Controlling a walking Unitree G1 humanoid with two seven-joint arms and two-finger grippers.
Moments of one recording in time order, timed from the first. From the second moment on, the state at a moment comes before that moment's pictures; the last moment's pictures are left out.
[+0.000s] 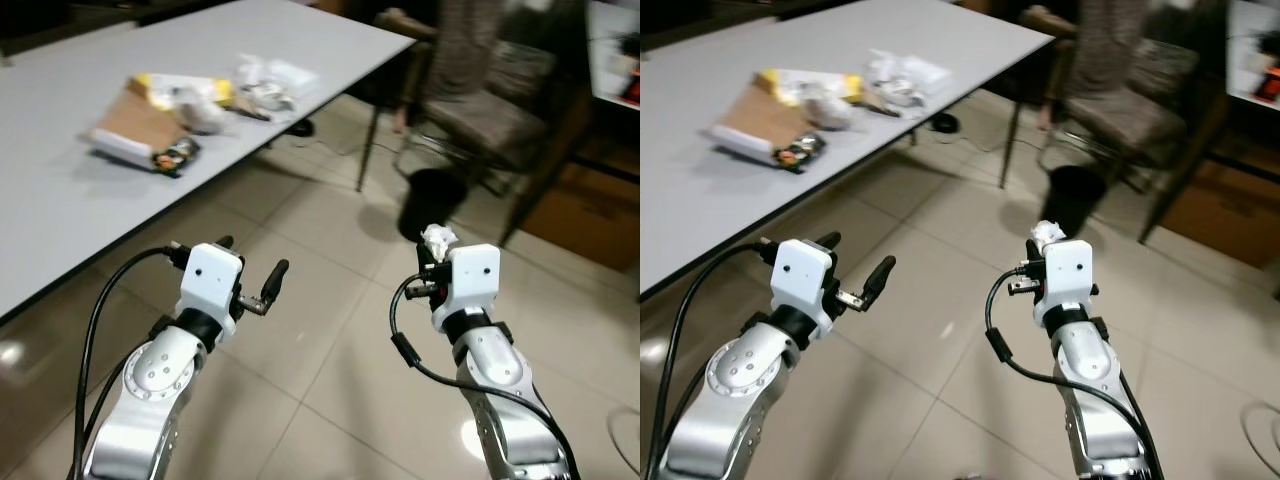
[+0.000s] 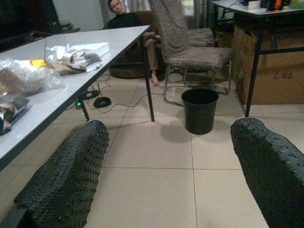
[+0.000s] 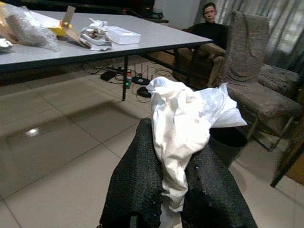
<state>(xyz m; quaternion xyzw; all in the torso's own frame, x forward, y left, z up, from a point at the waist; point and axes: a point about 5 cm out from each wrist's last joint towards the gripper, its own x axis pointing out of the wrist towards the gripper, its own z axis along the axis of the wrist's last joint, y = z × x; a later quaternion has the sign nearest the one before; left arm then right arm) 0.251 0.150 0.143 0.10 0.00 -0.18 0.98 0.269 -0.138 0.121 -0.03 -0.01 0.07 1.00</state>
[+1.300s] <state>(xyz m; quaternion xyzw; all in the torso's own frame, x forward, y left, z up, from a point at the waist) 0.254 0.140 0.126 0.09 0.02 -0.20 0.97 0.265 -0.138 0.099 -0.04 0.06 0.10 0.99</state>
